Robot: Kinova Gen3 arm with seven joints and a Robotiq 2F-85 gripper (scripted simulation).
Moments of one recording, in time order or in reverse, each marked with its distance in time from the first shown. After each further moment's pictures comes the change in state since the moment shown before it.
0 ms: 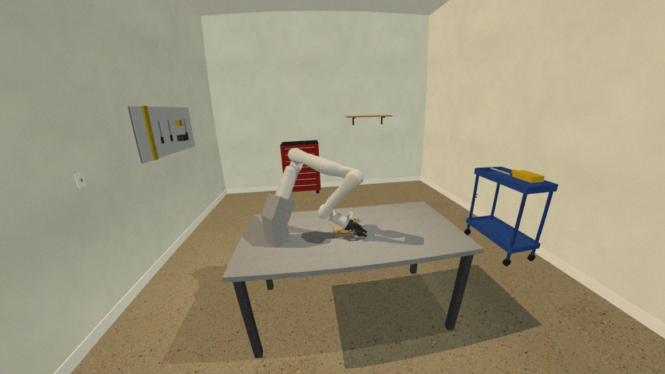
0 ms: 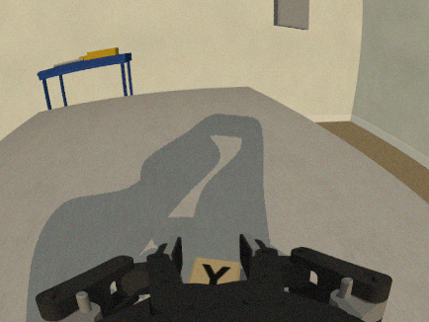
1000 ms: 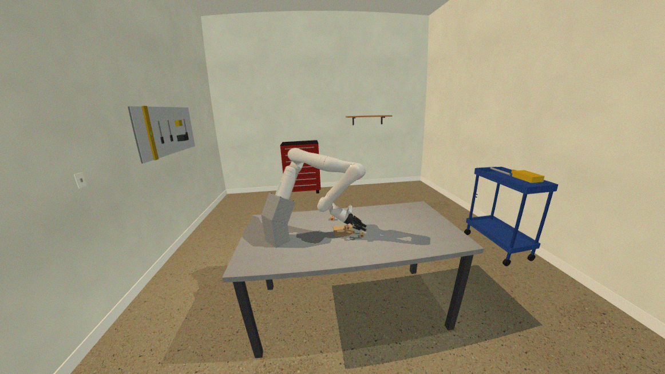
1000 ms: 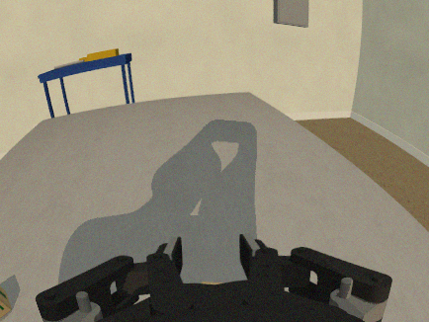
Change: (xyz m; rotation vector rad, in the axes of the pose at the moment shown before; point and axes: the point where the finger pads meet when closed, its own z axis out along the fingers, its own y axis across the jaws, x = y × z) arm 0.032 -0.005 -0.026 0.005 -0.023 0.012
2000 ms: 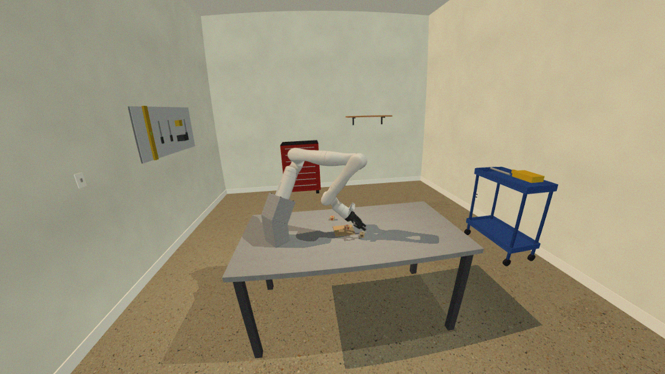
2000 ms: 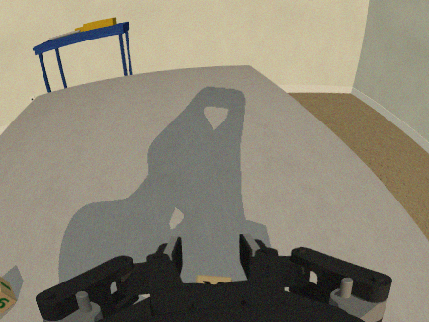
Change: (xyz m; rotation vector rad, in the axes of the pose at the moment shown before) arm 0.003 0.003 -0.004 -0.007 -0.148 -0.017
